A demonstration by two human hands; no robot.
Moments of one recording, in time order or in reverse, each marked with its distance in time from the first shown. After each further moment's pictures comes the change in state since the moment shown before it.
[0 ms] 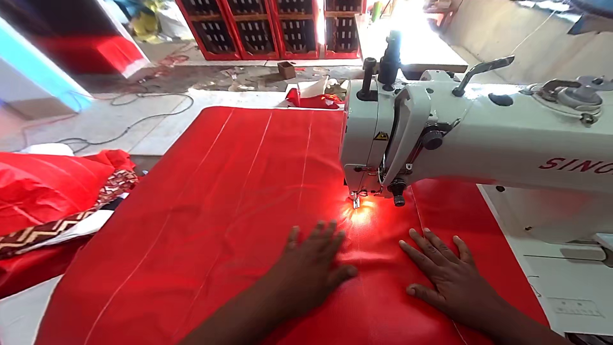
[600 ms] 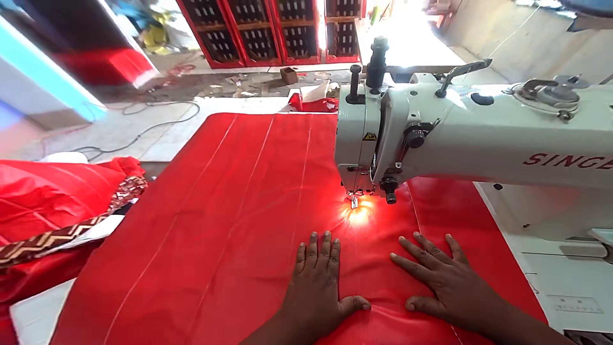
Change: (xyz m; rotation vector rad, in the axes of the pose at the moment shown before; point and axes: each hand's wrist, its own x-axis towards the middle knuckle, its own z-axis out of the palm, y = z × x) left_hand 0.005 0.020 0.063 0.189 0.210 -0.139; right_hand -0.003 0.004 -0.003 0.016 -0.039 -0.146
